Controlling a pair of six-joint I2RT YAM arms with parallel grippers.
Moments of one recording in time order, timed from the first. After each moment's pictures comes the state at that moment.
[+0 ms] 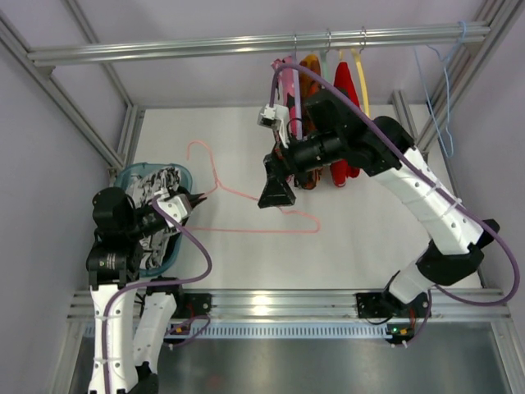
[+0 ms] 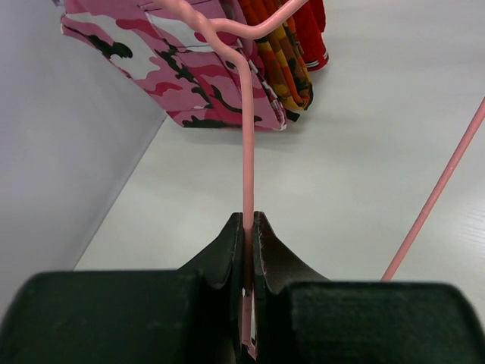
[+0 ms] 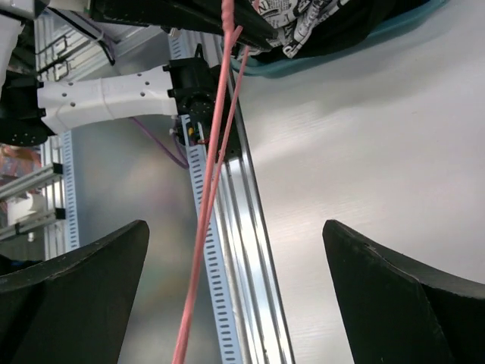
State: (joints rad) left arm 0.05 0.56 0.92 -0.64 1.01 0.69; right arm 0.87 1.56 1.99 -1.07 -0.64 0.07
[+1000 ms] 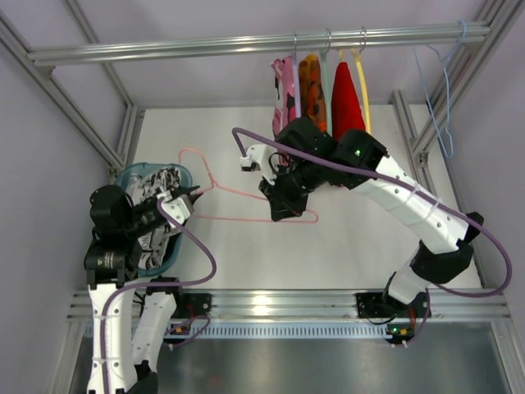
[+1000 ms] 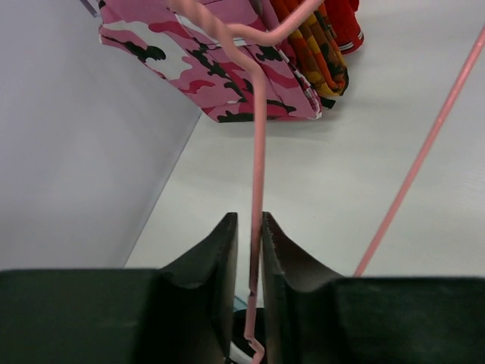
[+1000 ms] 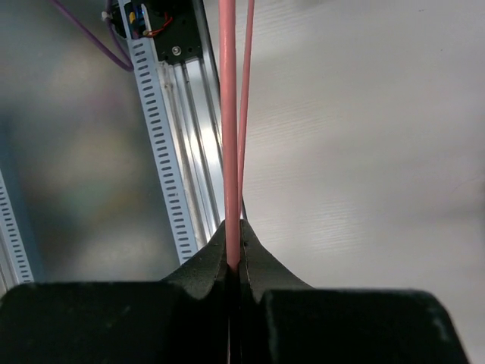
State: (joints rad) left arm 0.05 0.58 0.95 -0.64 0.94 0.85; right arm 1.03 1.61 2.03 -1.35 -0.37 -0.13
